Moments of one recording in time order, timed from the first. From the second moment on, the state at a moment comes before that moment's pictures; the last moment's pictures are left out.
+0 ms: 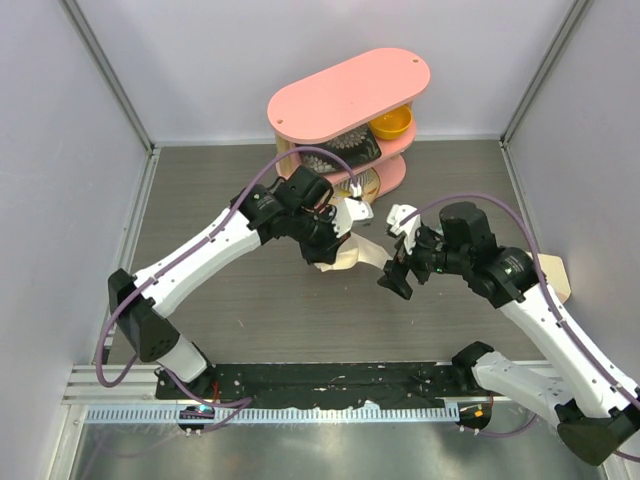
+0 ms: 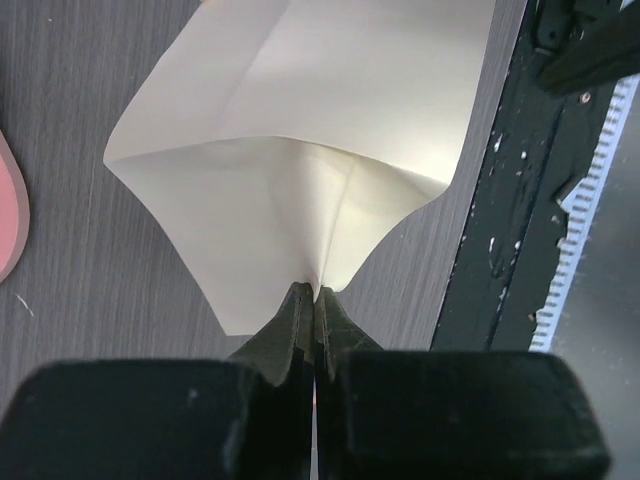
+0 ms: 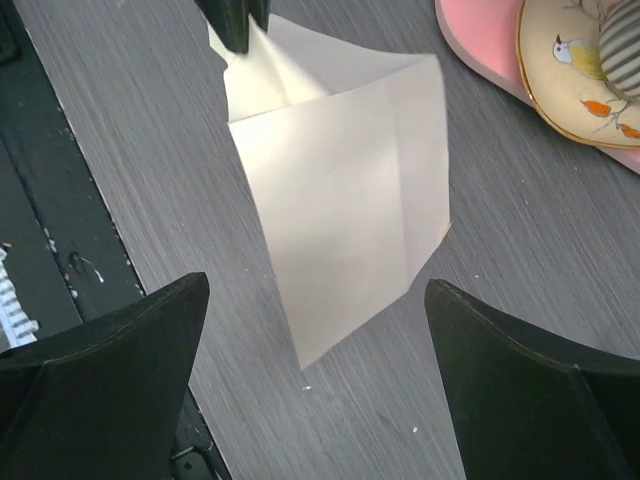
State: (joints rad) left arm -0.83 1.57 1.59 -0.99 0.40 0.36; right arm 0.52 0.88 1.04 -0.77 -0.46 -0.37
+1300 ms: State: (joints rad) left arm -0.68 1.03 1.42 -0.87 0.62 0.48; right arm 0.71 0.78 0.97 -0.48 -0.53 -0.36
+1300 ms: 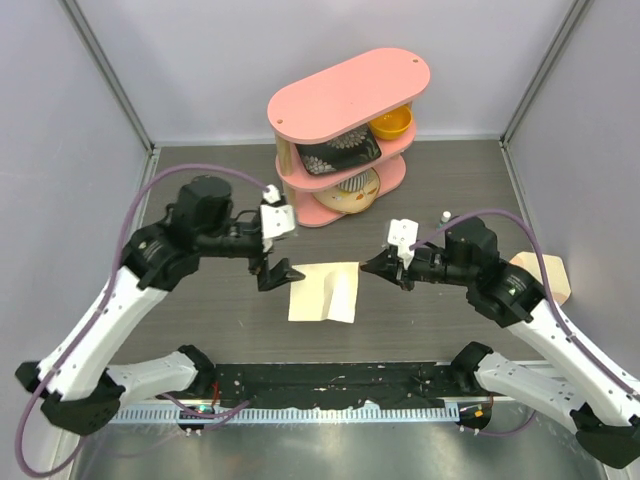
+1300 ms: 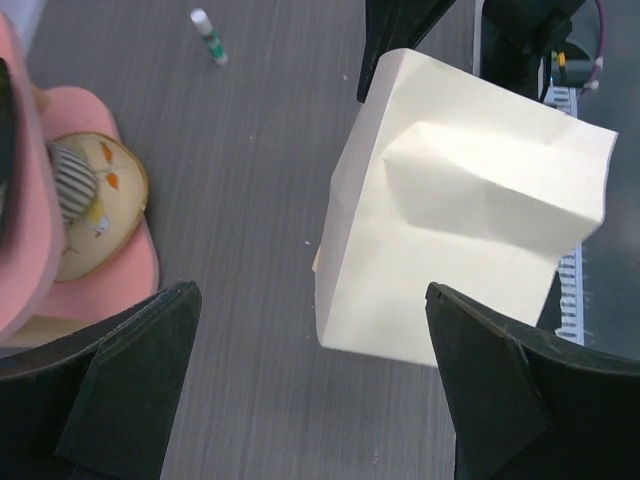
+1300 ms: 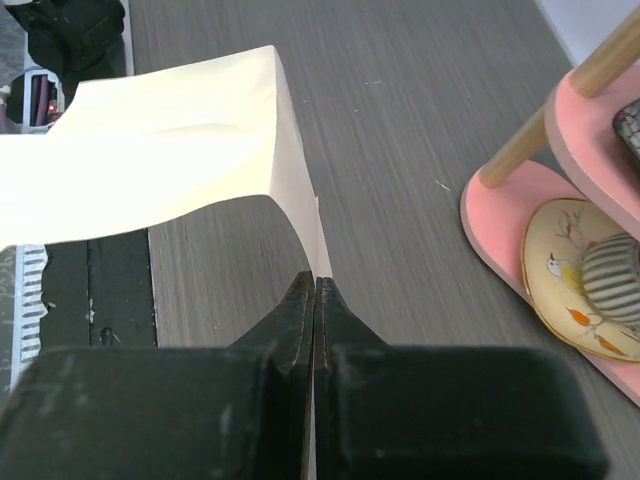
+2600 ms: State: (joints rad) left arm -0.78 1.16 1.35 -0.92 0.61 0.47; right arm 0.76 0.86 1.24 -0.76 -0.53 -0.32
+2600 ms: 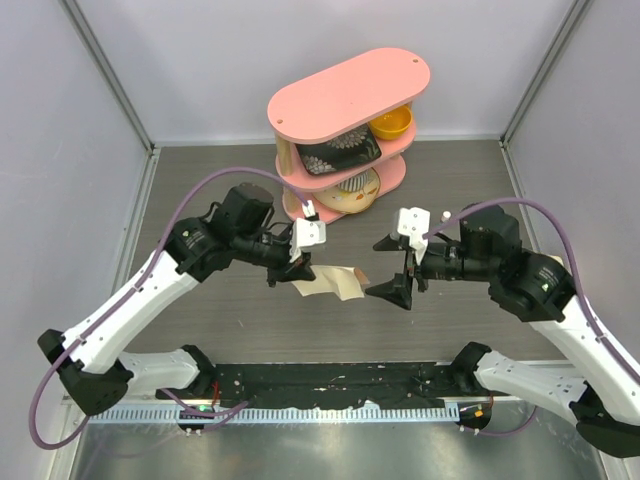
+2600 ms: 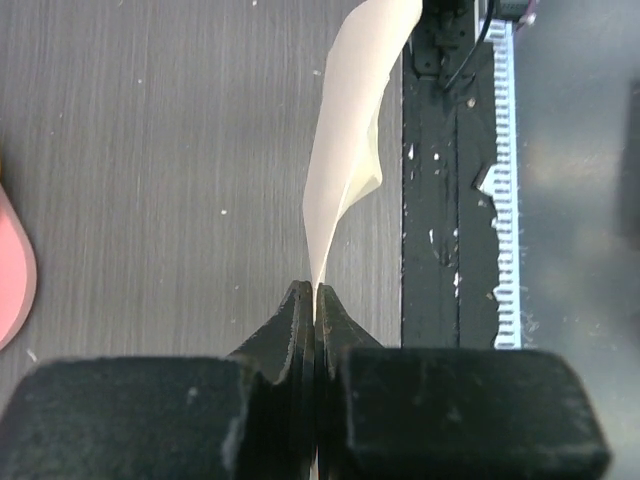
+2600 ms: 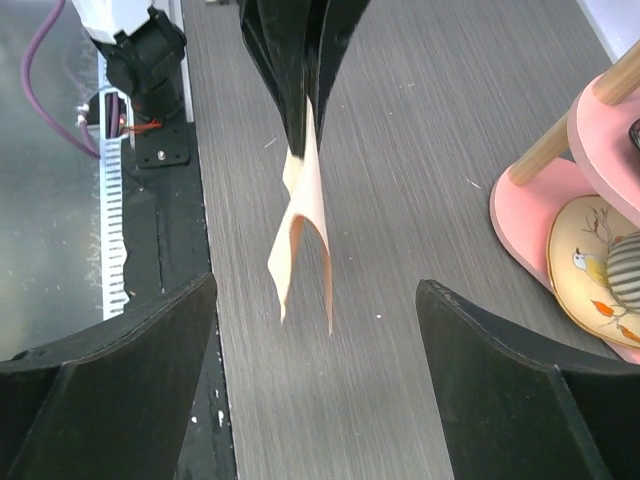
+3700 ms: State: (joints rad) left arm -0.71 1.24 1.43 -0.93 0.71 0.28; right arm 0.87 1.02 1.31 -0.69 -0.39 -0.28
